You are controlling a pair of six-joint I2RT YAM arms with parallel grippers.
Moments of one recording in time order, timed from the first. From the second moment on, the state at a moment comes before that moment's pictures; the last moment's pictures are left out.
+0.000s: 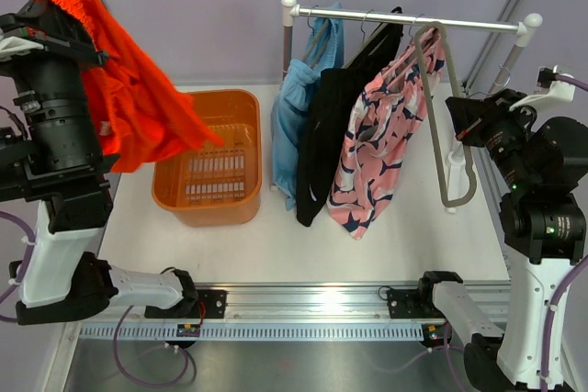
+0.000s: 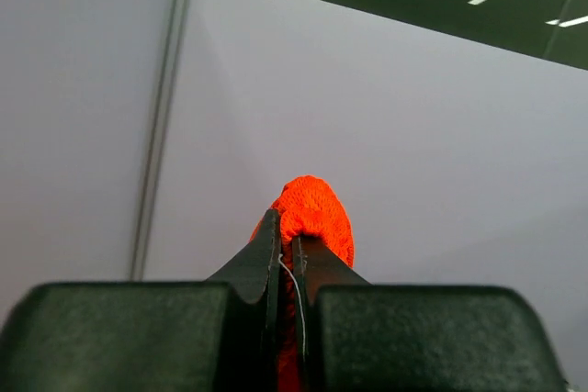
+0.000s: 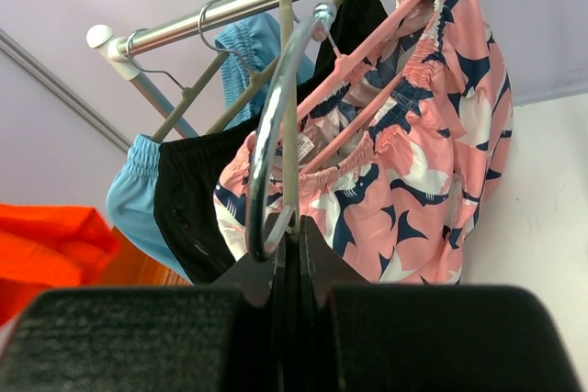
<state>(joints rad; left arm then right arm) -1.09 1.21 2.06 0.36 -0.92 0.85 -0.03 0.88 1.55 -0.66 -0.22 0.45</state>
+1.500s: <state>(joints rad) -0.30 1.31 1.52 -0.30 -0.48 -0.21 -0.03 0.96 1.60 -0.75 -0.09 0.41</state>
